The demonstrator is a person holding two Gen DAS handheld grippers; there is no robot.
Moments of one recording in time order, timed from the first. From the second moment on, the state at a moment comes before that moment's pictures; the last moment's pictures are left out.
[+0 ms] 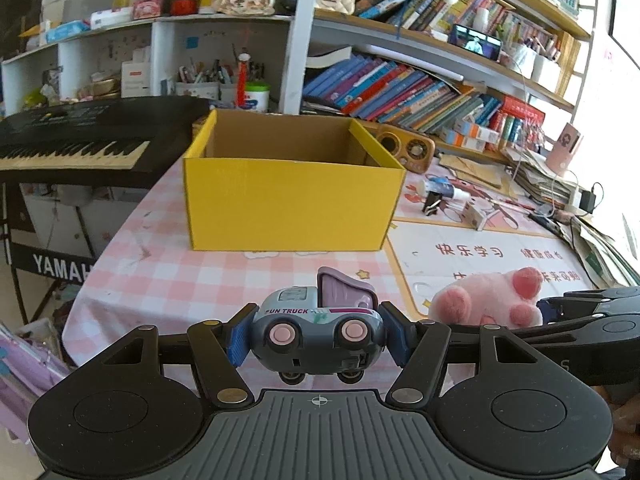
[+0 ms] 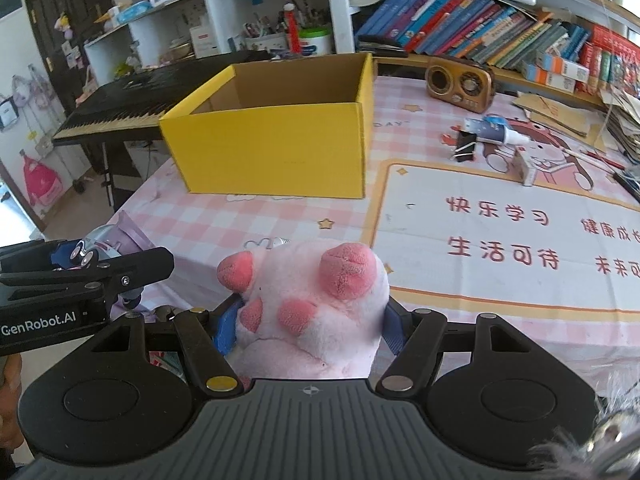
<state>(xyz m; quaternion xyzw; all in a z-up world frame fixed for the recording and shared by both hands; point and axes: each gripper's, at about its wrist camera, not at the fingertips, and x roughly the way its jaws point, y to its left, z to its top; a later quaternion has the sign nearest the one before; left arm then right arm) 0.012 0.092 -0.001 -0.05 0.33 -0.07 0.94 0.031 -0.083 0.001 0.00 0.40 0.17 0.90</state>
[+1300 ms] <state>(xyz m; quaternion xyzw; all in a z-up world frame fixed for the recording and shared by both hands) 0.145 0.114 0.060 -0.06 0.23 -0.02 0.97 0.198 -0.069 0.089 -0.01 0.27 0.22 0.94</state>
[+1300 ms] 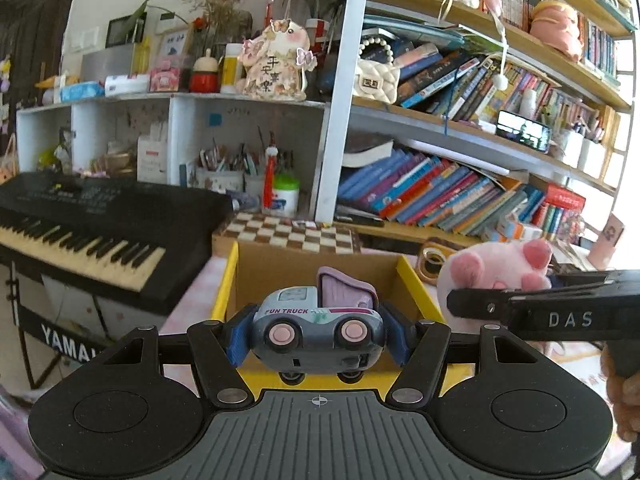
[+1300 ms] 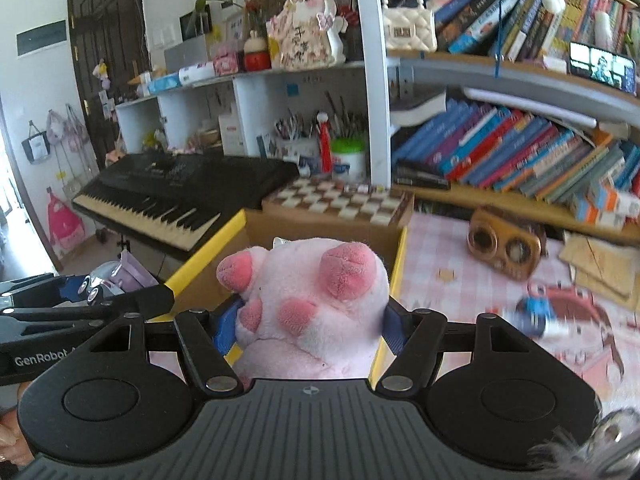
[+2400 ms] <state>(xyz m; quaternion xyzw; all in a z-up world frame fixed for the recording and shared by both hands) 0.257 0.084 -0.023 0.00 0.40 0.01 0.92 0.329 -0.015 0.006 -0.16 0.39 0.33 0.84</state>
